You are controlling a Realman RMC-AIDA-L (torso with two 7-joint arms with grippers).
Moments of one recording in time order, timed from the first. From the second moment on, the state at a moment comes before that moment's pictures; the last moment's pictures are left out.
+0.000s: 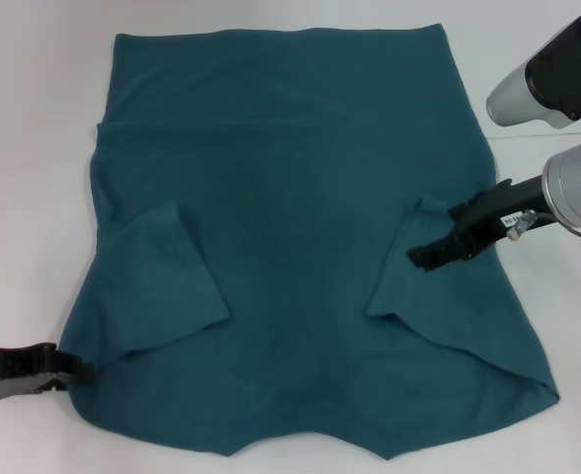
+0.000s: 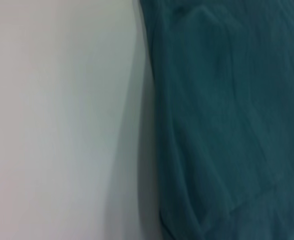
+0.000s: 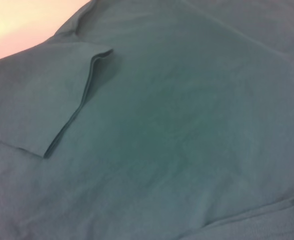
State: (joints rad) left arm -0.57 -2.10 0.58 0.91 2.59 1.49 -2.51; right arm 0.62 2.10 -1.11 -1.26 -2.57 -1.34 2.31
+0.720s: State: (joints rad) left arm -0.59 -2.10 0.58 0.91 2.59 1.48 -2.53; right arm 0.62 2.09 -1.12 -1.27 -2.64 -1.41 2.43
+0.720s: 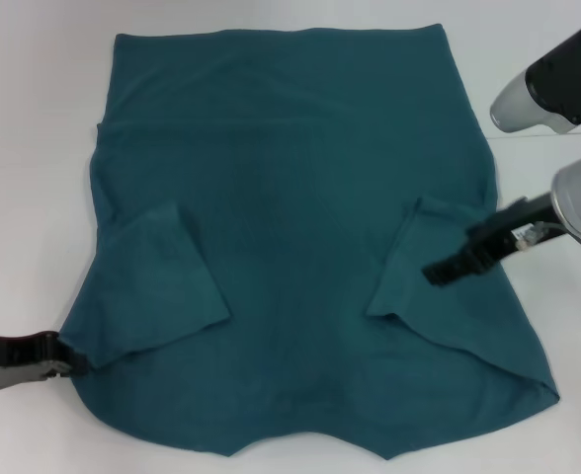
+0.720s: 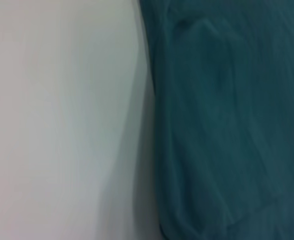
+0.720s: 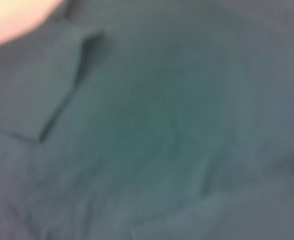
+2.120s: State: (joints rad) left arm -0.61 -2.09 0.62 0.91 2.59 1.50 -2.50; right arm 0.49 2.10 -1.12 -1.27 -2.78 -1.63 2.73
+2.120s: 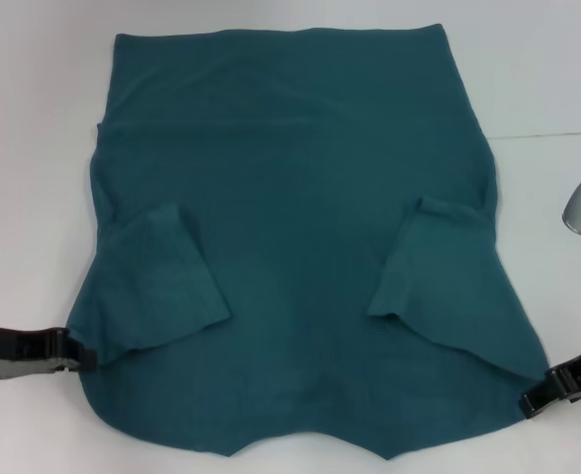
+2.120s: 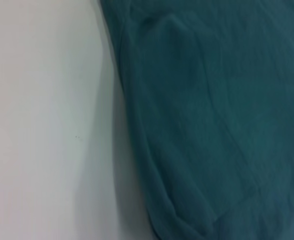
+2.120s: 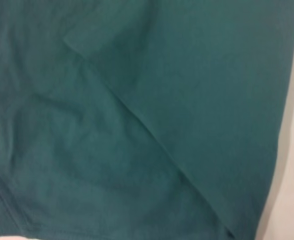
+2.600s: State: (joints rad) left arm -0.61 -2.09 0.62 0.91 2.58 1.49 -2.49; right arm 0.50 2.10 -1.14 -1.25 -2.78 -1.62 2.74
